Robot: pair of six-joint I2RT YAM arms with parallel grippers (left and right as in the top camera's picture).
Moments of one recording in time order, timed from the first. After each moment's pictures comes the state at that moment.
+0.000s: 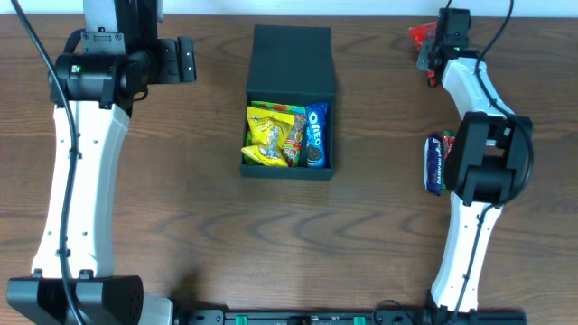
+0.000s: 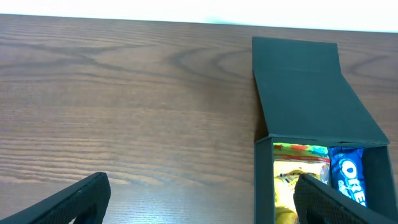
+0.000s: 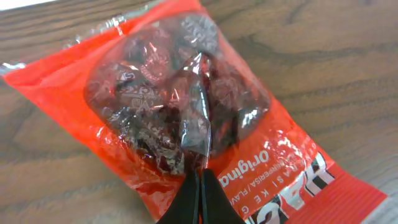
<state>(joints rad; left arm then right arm) -0.03 1.63 1.77 -0.97 0.04 -0.06 -0.08 2.47 2.00 -0.41 0.23 0.14</state>
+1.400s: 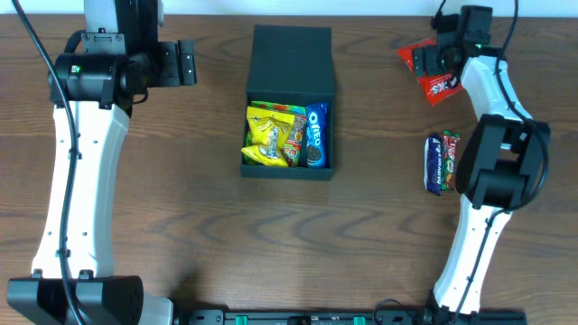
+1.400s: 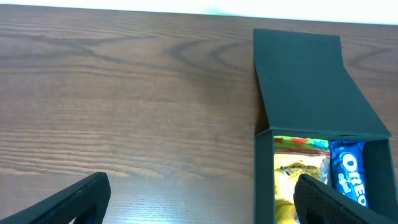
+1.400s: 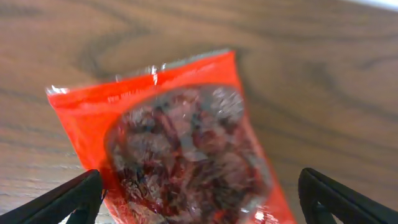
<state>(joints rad) -0.03 1.63 1.77 -1.00 0.04 -0.07 -0.14 2.45 2.00 -0.49 -0.08 -0.28</state>
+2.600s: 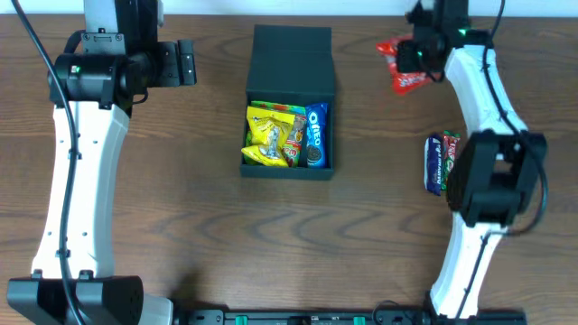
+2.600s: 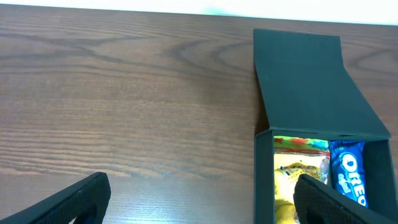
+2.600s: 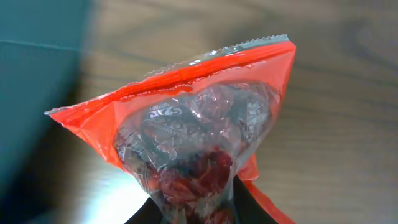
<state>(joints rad) -0.03 1.63 1.77 -1.00 0.04 -0.07 0.01 2.23 2.00 -0.79 -0.17 0.00</state>
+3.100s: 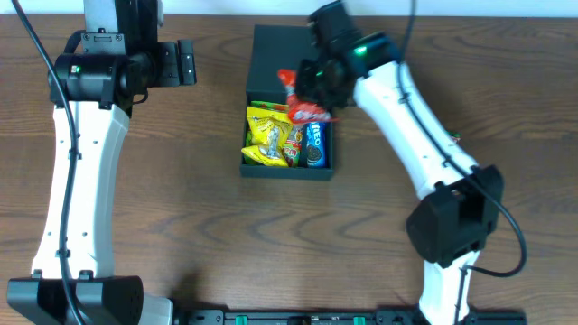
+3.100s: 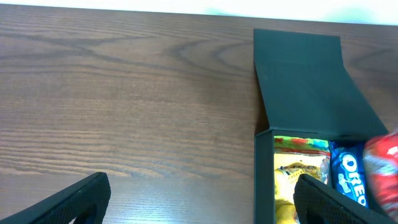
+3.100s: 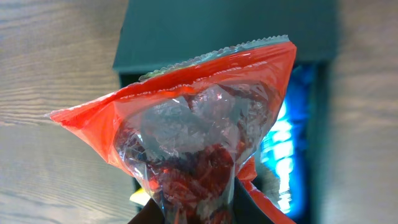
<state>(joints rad) -0.03 1.63 1.77 -1.00 0.04 -0.07 0.49 2.07 2.00 -1.06 -0.16 0.72</state>
